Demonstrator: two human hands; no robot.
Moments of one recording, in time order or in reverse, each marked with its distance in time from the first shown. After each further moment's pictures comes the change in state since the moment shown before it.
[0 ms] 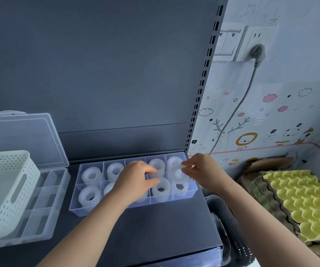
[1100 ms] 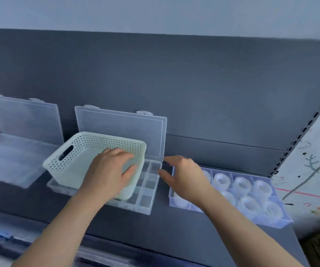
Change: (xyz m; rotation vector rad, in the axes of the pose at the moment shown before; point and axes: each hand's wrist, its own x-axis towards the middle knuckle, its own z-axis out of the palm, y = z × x) left_hand -0.171 -0.128 -0.201 0.479 0.466 -0.147; right_hand -0.019 -0.253 0.134 -0.163 -0.038 -0.516
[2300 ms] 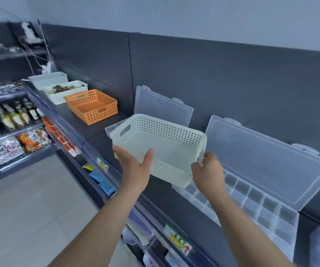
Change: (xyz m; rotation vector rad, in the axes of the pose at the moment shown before) left_hand -0.092 -0.229 -0.053 -0.749 0.499 -0.966; right_hand 0.115 -0.233 0.158 0.525 -0.096 0.194
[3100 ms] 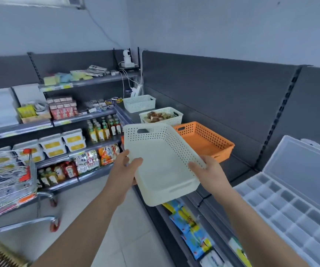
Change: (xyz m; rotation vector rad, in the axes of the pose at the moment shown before) left_hand 0.320 -0.097 -0.427 -0.329 0.132 -0.140; right_hand 0.082 -0.299 0.419 0.180 -0.455 -0.297
